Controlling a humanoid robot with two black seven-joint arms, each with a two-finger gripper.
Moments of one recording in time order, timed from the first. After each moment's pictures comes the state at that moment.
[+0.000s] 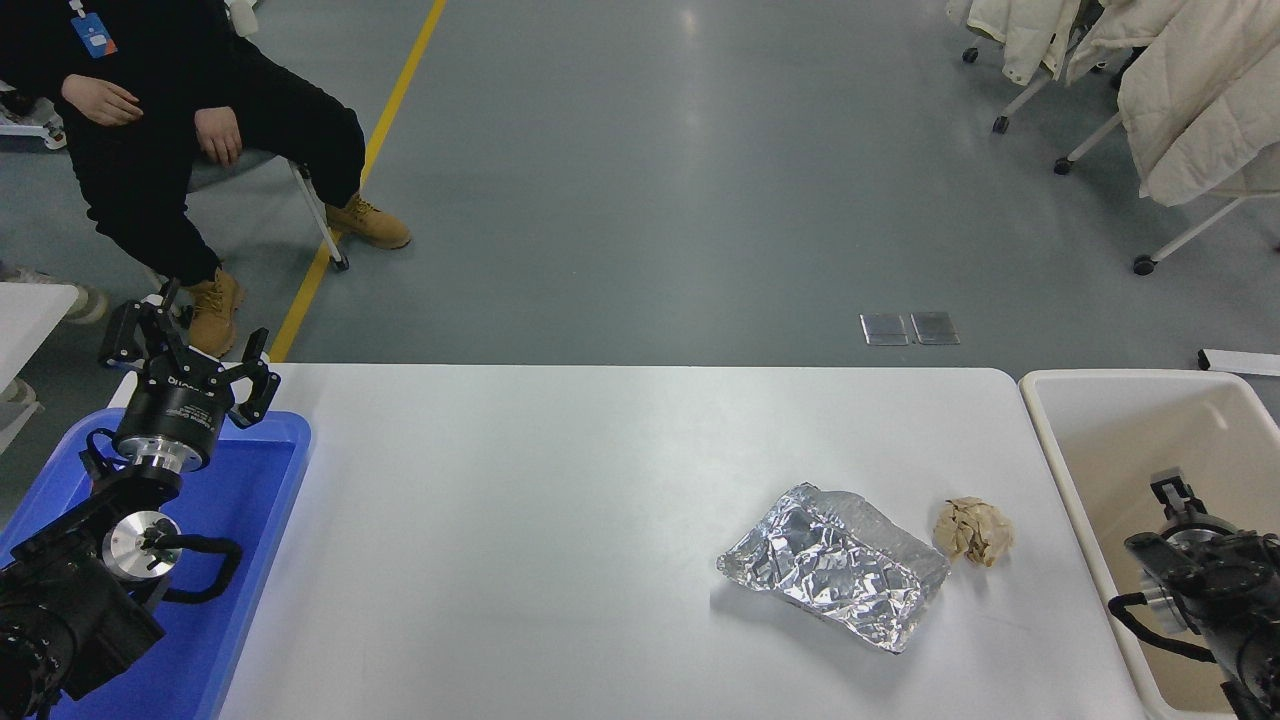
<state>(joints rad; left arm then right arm) -0.65 0.37 -0.67 -0.23 -0.07 -0.64 -0.64 0.71 -0.27 0.00 0.10 -0.33 -0.38 -0.13</state>
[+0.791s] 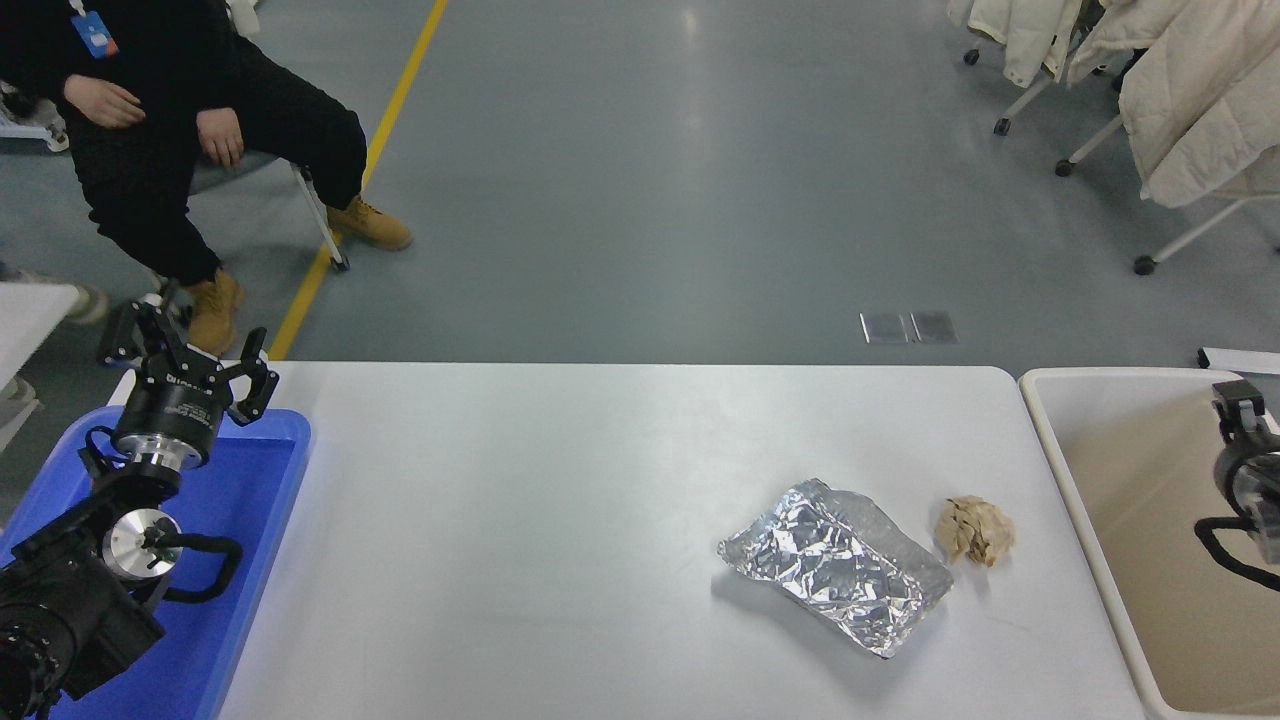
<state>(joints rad) -0.65 0.37 -0.67 -0.23 -0.07 -0.64 -0.64 0.67 -0.75 0.53 0.82 -0.35 -0.33 -0.12</state>
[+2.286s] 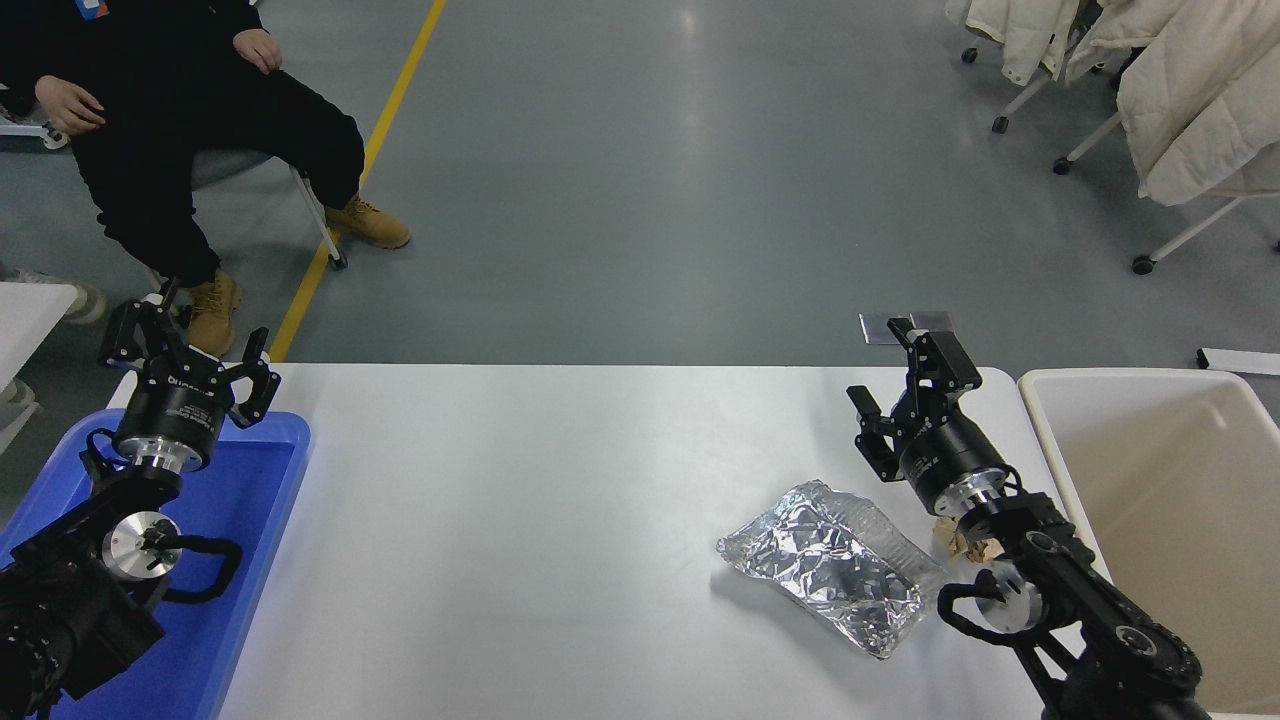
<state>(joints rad) -0.65 0.37 -0.67 -0.23 -0.08 -0.64 -0.64 0.39 -0.05 1.18 0.92 -0.87 0.02 0.32</state>
